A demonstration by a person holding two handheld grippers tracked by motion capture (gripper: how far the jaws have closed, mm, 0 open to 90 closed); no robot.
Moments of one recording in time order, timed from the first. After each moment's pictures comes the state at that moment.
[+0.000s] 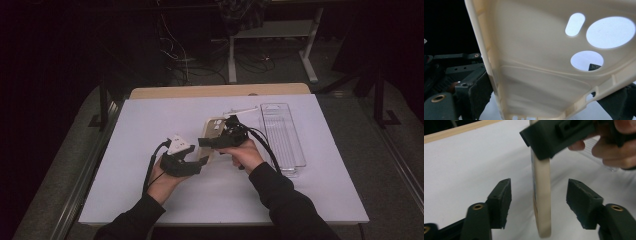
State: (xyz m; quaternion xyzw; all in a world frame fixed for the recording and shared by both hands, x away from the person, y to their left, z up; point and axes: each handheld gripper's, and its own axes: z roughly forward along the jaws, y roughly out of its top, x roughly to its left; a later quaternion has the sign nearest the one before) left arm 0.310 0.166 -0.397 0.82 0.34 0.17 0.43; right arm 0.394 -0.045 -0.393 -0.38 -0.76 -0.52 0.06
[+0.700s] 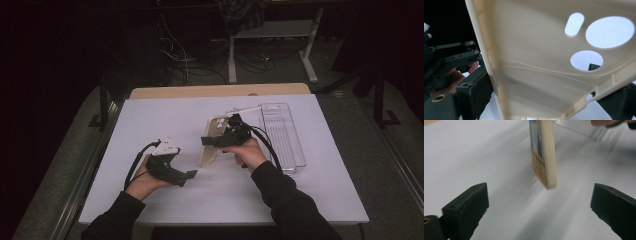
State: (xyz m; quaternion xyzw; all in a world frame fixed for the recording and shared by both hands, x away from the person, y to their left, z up) left arm 0.310 0.206 -0.400 0.86 0.28 0.12 0.40; right arm 0.396 -0.053 -0.391 -0.38 -0.77 -0.52 0.04
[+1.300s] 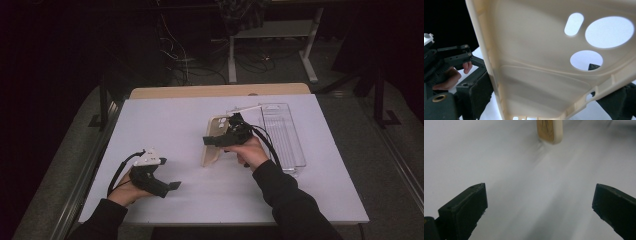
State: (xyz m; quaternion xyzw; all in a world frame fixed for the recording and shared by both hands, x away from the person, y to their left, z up) left arm 0.295 0.252 -0.420 0.87 0.28 0.10 0.40; right arm 0.397 -0.056 -0.388 -0.39 -0.78 -0.49 0.04
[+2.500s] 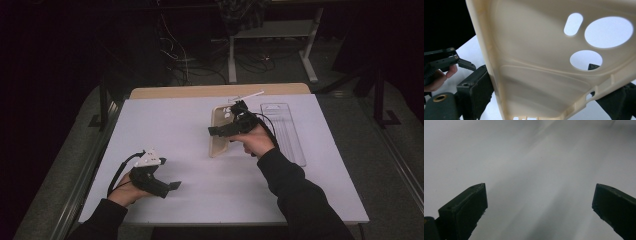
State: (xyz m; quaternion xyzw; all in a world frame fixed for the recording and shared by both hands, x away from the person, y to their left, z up) left arm 0.293 0.247 -0.420 0.86 0.29 0.11 0.41; right arm 0.408 -0.066 -0.351 -0.40 -0.80 -0.45 -0.01
